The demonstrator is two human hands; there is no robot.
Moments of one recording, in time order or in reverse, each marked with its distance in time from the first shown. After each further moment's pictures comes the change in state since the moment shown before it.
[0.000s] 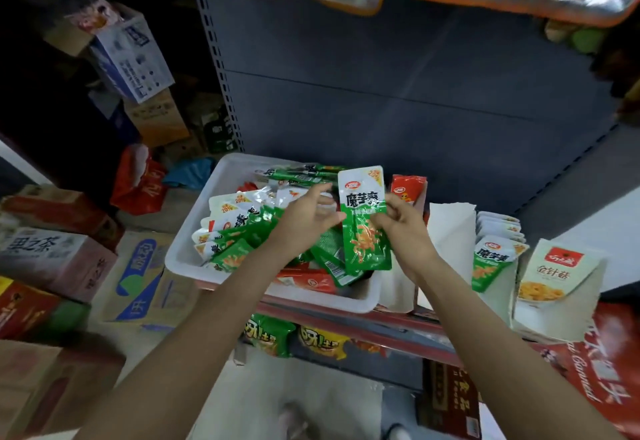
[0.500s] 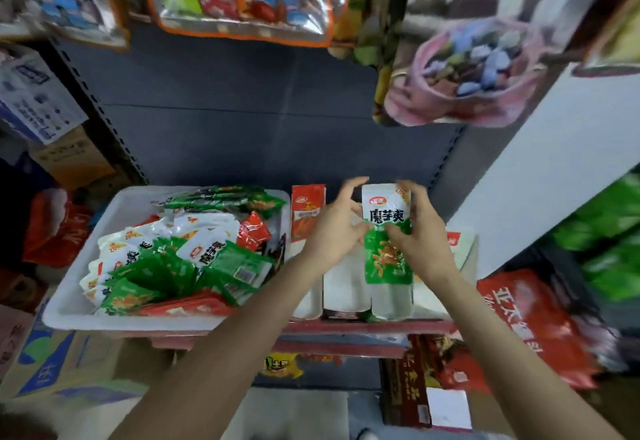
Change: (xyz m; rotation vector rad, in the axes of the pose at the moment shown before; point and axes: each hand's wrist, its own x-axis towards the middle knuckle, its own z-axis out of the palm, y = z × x) left_hand 0.032 0.120 0.159 -0.057 -0.080 0.227; right_hand -0.045 -0.014 -0.172 -0.566 0.332 -0.361
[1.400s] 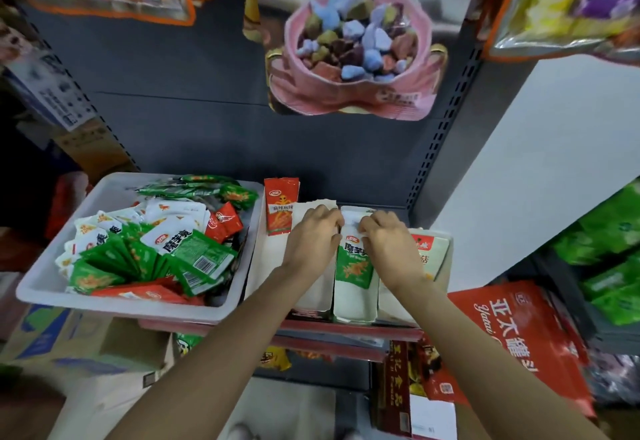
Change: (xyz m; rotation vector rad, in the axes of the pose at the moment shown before) left_hand 0.009 -0.017 0.067 0.640 0.098 0.009; right_hand 0.016 0.077 -0.011 -0.732 -0.237 -0.272
